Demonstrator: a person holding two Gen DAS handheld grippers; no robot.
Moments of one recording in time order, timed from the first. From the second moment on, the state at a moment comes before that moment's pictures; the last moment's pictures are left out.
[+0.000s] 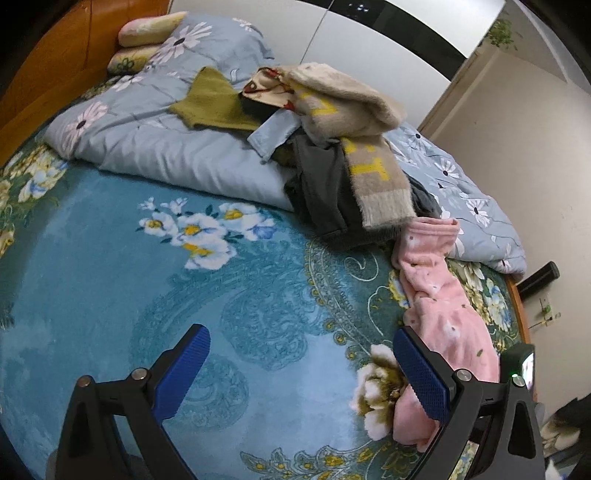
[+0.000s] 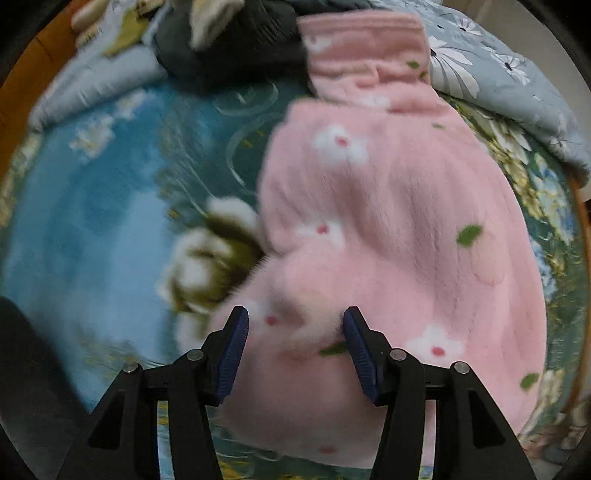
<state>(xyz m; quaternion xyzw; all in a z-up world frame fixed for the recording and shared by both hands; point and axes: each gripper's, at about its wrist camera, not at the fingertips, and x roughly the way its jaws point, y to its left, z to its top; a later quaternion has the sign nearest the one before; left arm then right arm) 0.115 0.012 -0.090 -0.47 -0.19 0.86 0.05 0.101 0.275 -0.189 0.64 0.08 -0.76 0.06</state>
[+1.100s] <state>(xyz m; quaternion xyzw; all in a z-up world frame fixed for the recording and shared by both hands) 0.075 0.182 -0.184 -0.64 -0.44 0.59 0.23 0.186 0.284 -0.077 0.54 -0.07 -0.80 0.25</state>
